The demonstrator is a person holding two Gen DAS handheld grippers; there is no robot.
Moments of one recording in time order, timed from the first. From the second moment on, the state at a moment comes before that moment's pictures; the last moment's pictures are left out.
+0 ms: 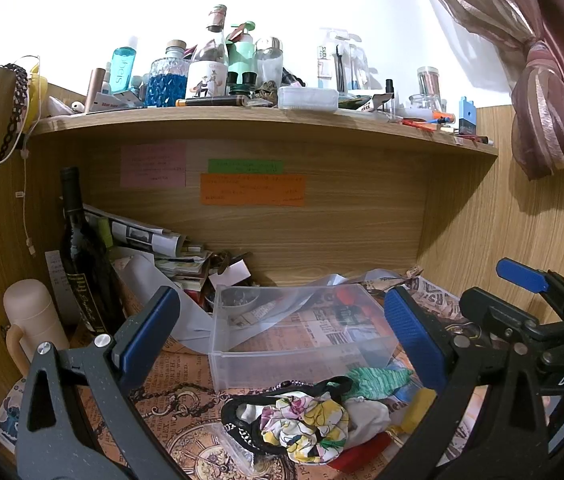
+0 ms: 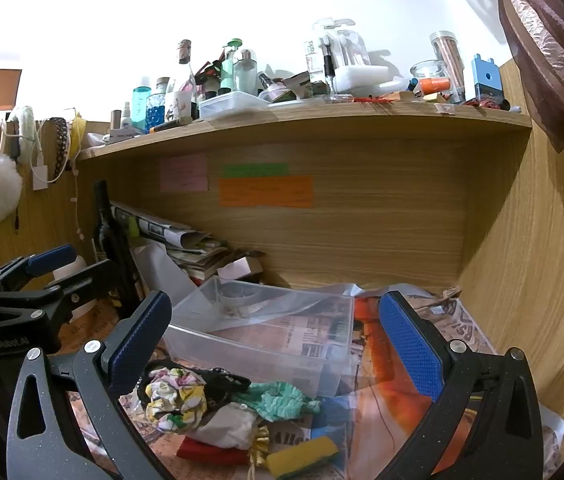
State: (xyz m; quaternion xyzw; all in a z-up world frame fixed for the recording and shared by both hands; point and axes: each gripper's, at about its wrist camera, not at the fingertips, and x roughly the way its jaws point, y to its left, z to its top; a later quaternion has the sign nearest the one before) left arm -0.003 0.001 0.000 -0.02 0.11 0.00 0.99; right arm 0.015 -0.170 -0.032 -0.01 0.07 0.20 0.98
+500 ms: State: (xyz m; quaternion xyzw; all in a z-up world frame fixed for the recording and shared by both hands) left arm -0.003 0.001 0.000 -0.02 0.11 0.00 0.99; right arm 0.014 -0.169 -0.032 -0.01 0.07 0.20 0.98
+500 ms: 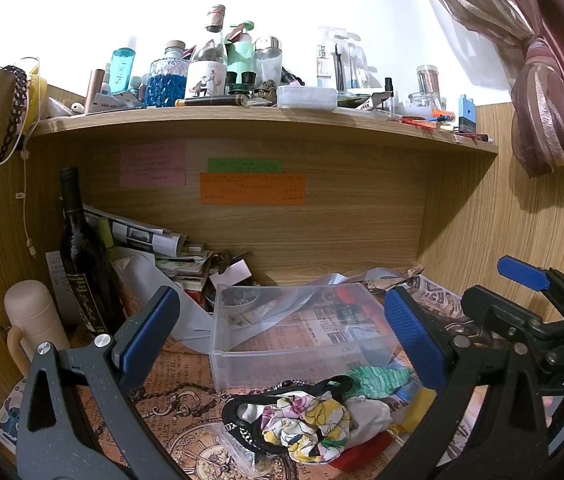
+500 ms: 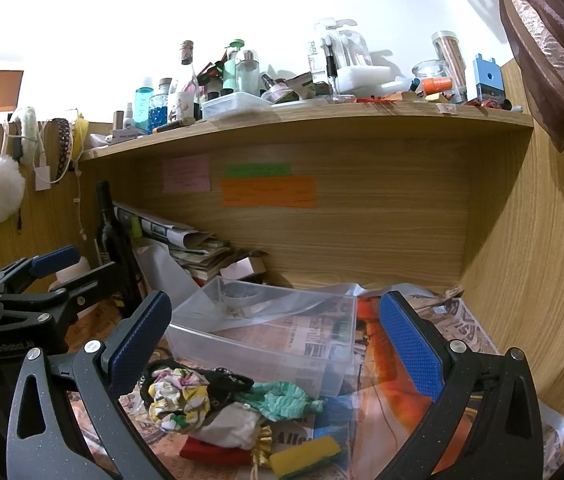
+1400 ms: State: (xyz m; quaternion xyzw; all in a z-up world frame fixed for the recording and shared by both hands) left arm -0.005 -0.001 0.001 -0.01 0.11 -0.01 0.99; right arm 0.012 -0.168 -0.032 -0.01 0.07 0.21 0.98
